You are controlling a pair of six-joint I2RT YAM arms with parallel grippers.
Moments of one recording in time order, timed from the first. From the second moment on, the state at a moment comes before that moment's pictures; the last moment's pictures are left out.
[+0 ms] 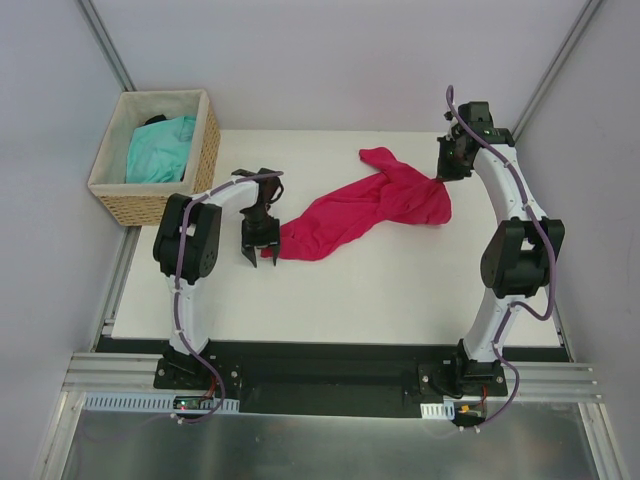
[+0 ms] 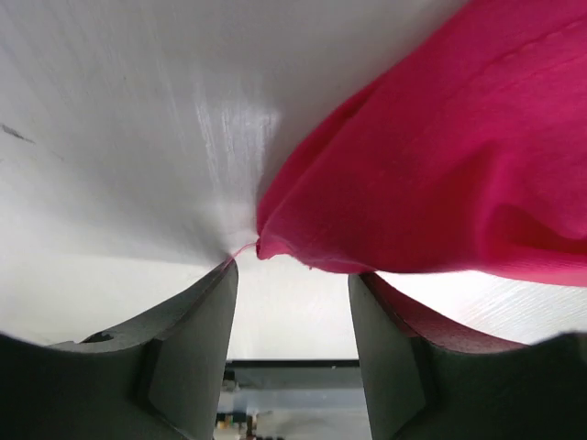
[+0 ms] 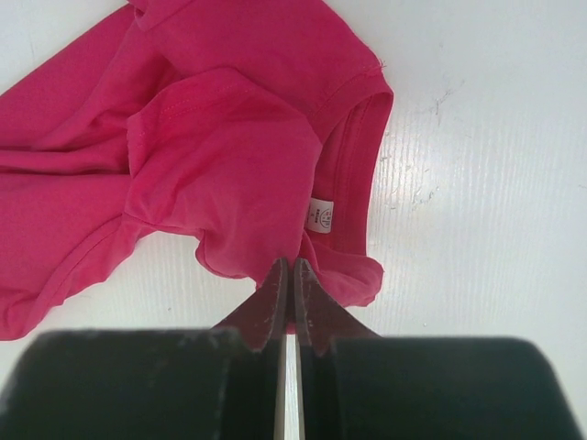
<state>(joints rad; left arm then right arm) -0.33 2.07 1.48 -1.09 0.12 -0.44 0.06 1.92 1.83 -0.89 -0.05 0.07</state>
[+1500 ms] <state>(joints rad) -0.35 2.02 1.48 -0.96 0.08 -0.43 0.06 1.91 1.83 -0.89 -0.09 0.07</state>
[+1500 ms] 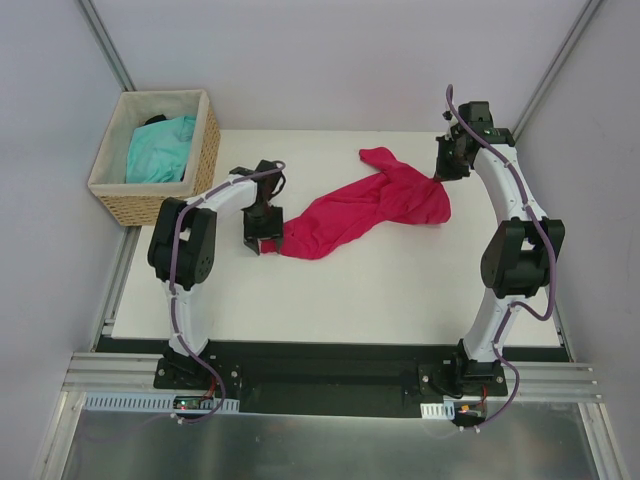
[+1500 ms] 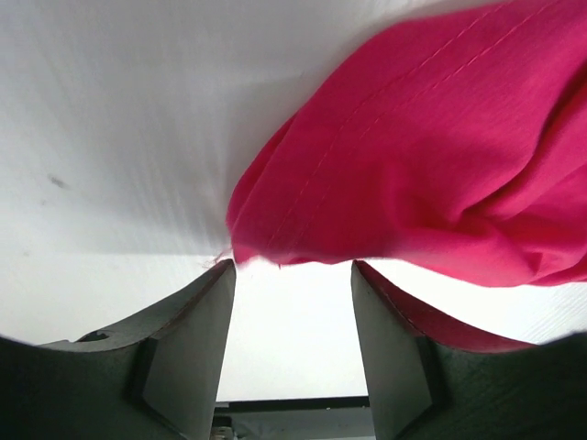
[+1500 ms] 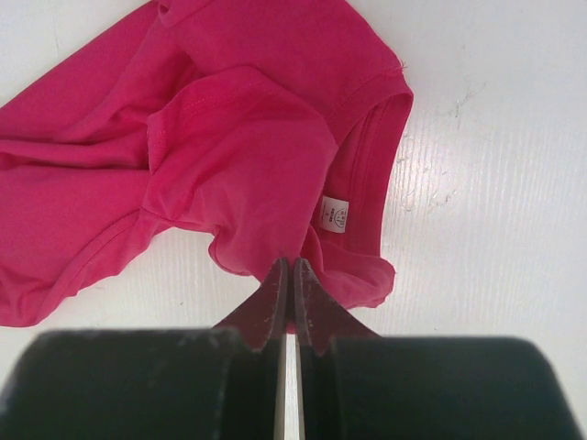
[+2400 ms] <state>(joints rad) -0.35 2.01 1.48 -0.91 0.04 -0.41 0.06 1.88 1.82 -0.89 -0.09 0.07</state>
